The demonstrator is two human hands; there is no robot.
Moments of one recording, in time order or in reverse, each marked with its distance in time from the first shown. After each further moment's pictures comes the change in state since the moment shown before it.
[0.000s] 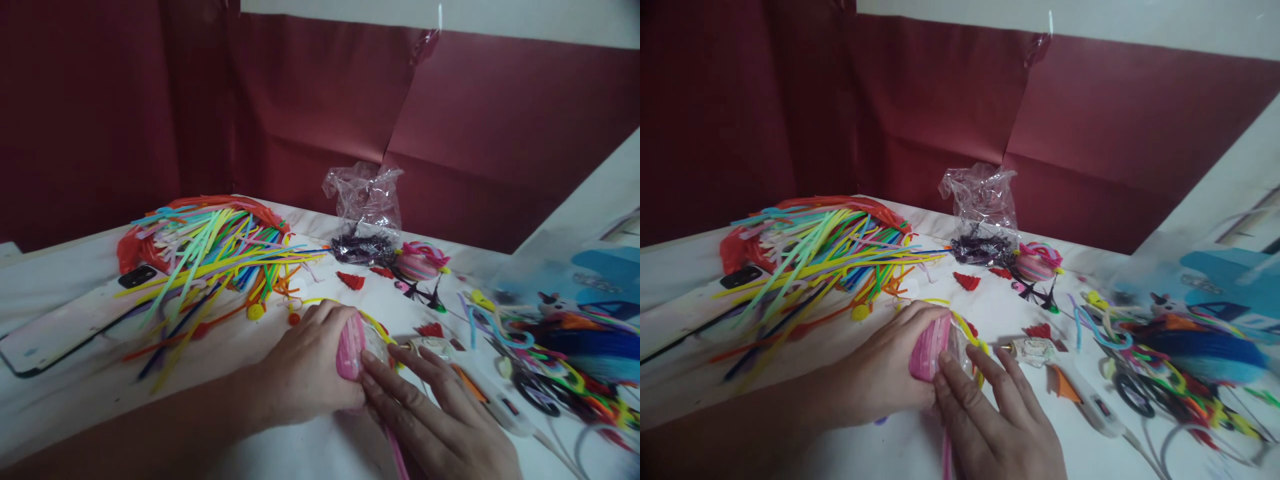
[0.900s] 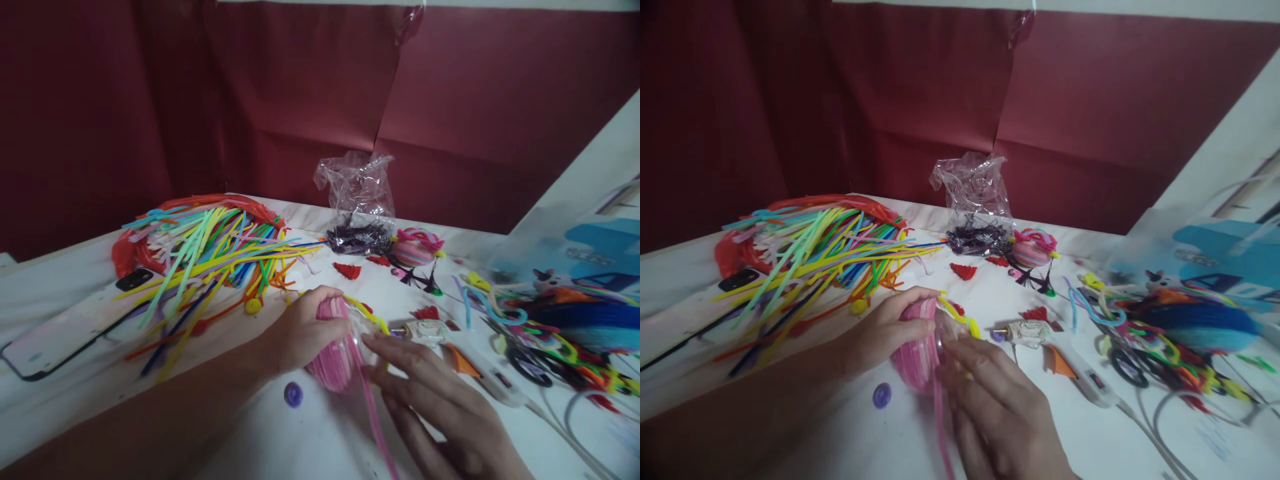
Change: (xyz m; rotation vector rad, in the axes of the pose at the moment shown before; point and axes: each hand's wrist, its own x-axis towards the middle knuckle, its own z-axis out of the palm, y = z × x) left_hand 0.017 -0.005 0.001 -0.451 0.051 -0.214; right_hand 0.008 -0.008 -0.017 0.402 0.013 0.267
